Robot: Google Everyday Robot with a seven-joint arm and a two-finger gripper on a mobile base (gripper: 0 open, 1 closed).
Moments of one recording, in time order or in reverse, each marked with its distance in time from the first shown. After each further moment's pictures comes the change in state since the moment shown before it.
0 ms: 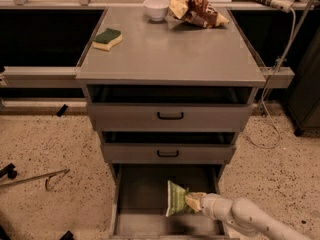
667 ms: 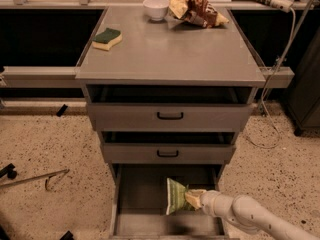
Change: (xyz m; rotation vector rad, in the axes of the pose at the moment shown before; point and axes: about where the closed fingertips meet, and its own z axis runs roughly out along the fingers) arm -0.021 0.009 -0.010 0.007 -0.003 -0.020
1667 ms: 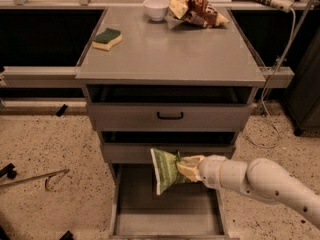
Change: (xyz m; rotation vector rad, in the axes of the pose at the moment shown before) arm -0.210 0.132 -0.126 -0.107 -0.083 -0.243
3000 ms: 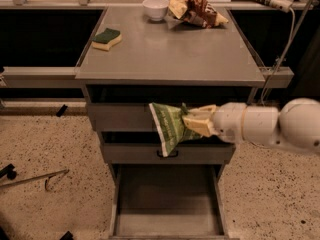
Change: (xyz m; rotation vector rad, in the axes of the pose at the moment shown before) arm -0.179 0.007 -0.080 -0.031 -0.087 -0.189
